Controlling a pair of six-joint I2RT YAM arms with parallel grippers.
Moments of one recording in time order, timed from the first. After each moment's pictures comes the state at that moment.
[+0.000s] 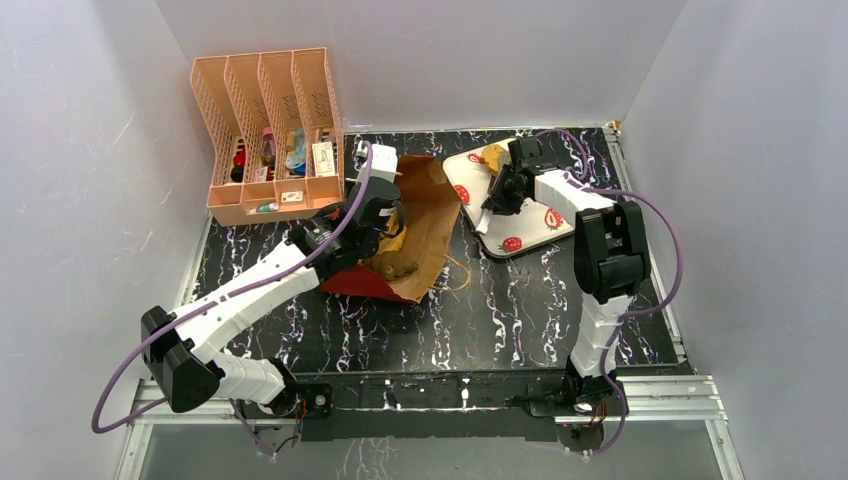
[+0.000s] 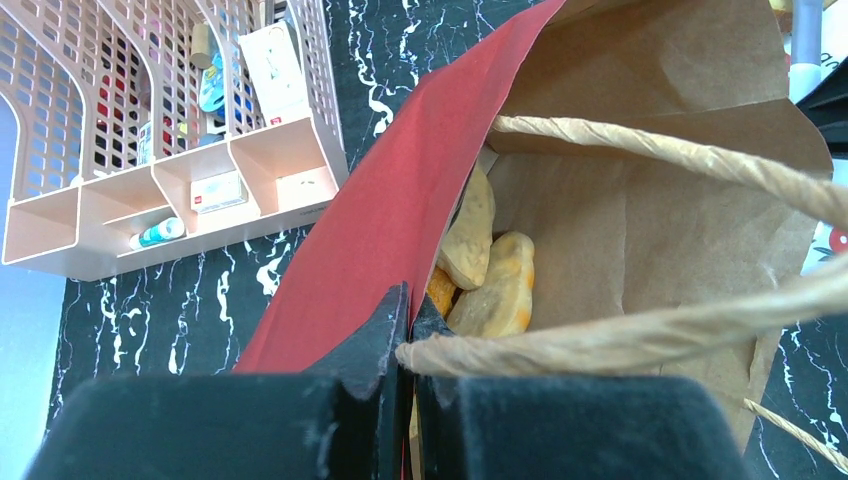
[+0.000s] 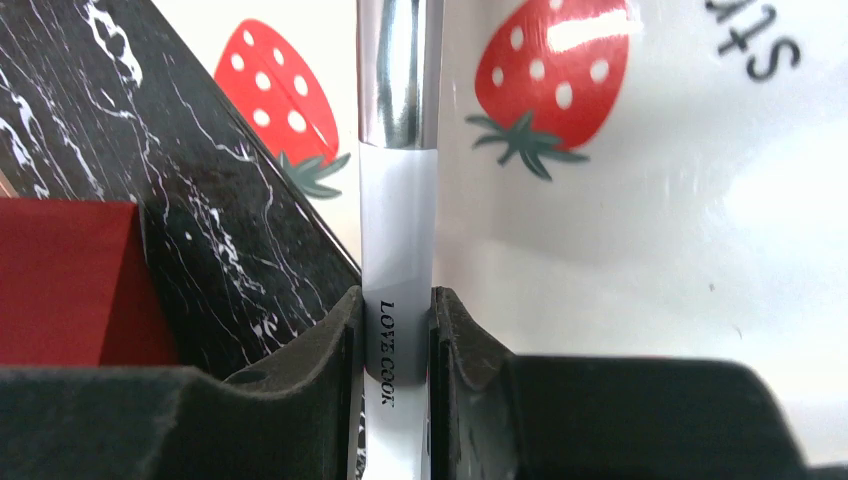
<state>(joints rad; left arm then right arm) -0.85 1.32 1.26 -0.52 -0.76 -0.19 0.21 1.94 1.42 -0.45 -0.14 0.69</state>
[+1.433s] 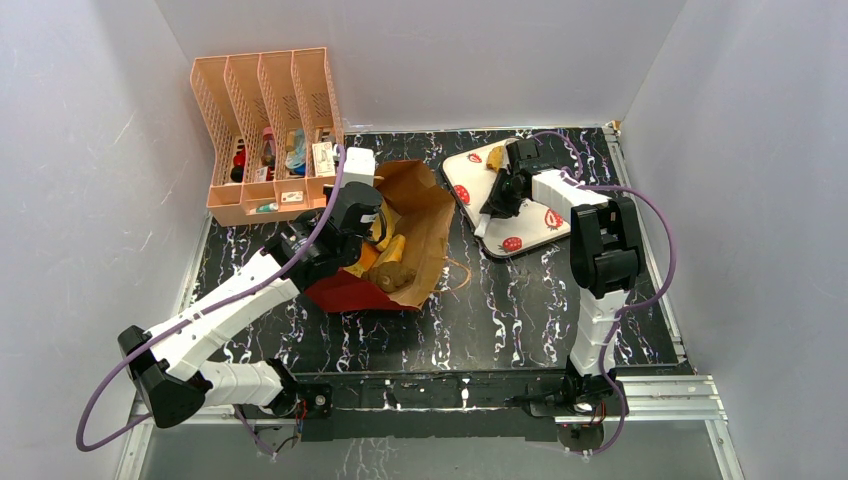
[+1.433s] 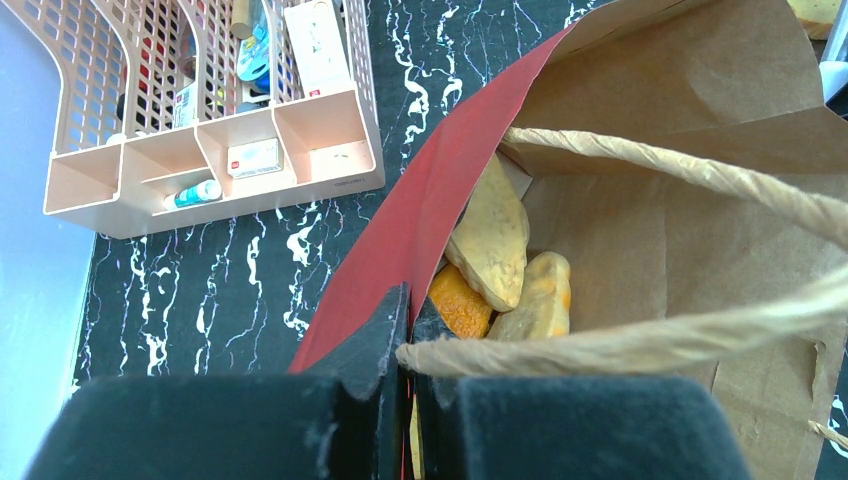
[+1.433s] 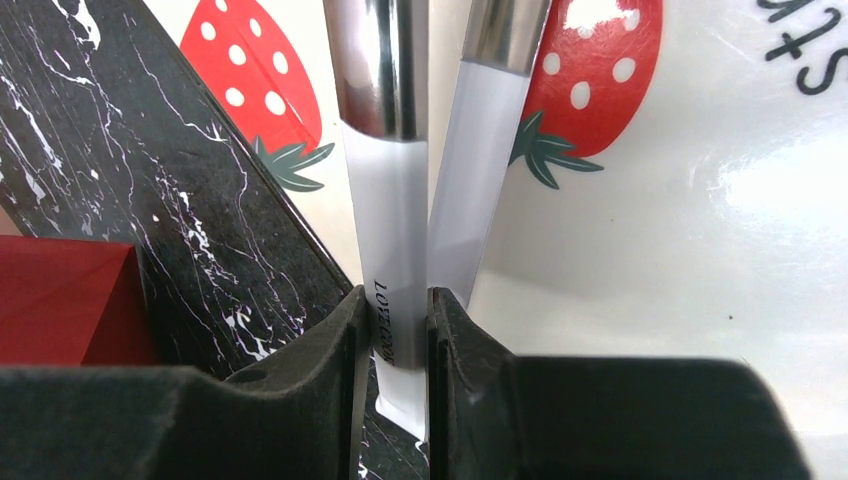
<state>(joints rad) -0.85 1.22 1.26 -0.65 -0.80 -0.25 0.20 2.01 1.46 -0.47 -0.19 0.62</state>
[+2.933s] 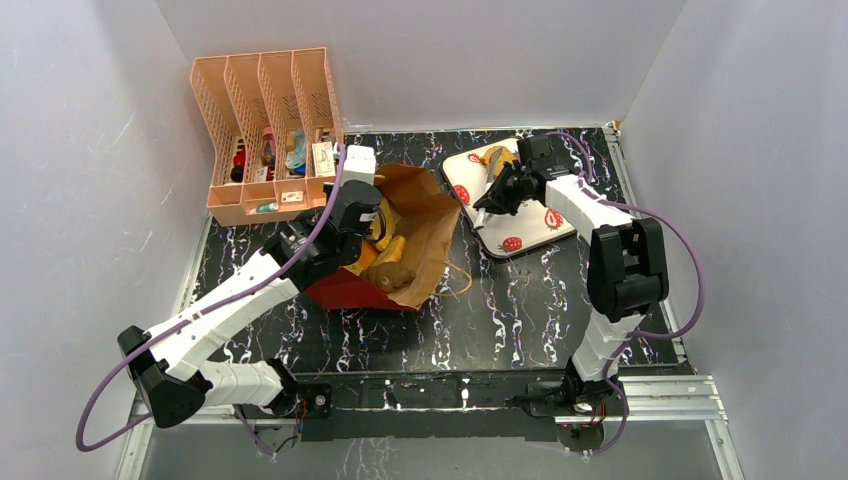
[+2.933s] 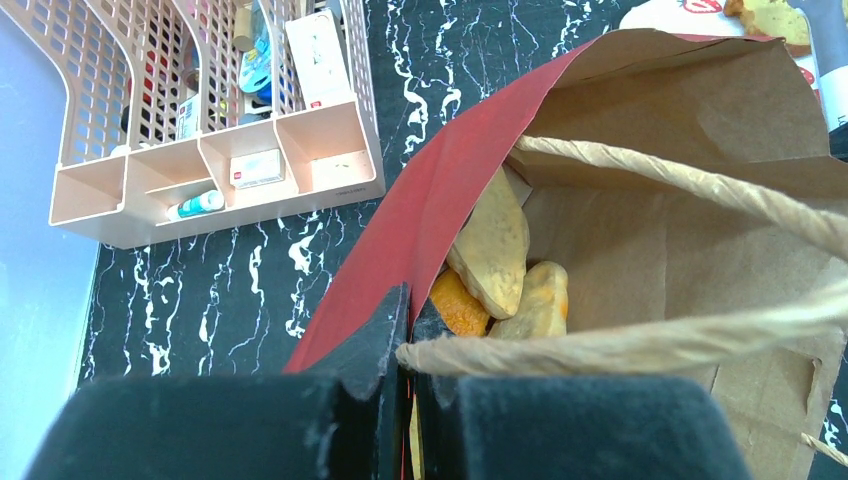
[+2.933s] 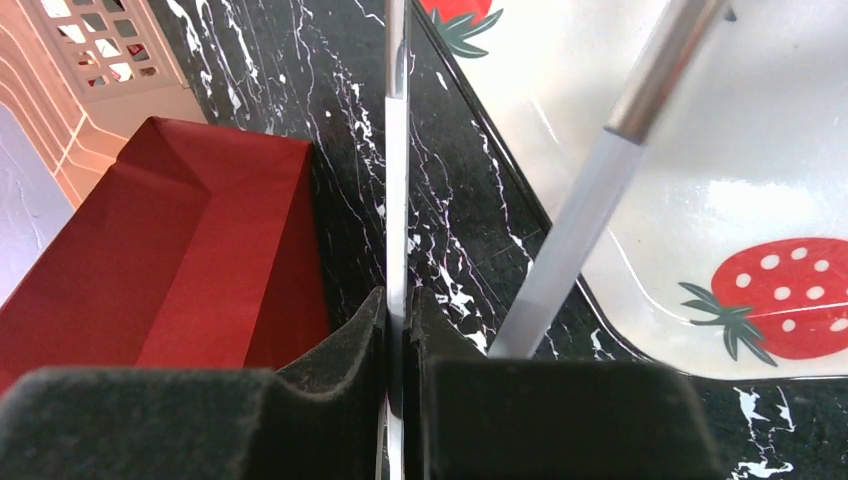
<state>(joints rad) -0.85 1.22 1.26 -0.63 -0.80 -0.23 0.20 1.81 1.37 -0.46 -0.38 0.79</state>
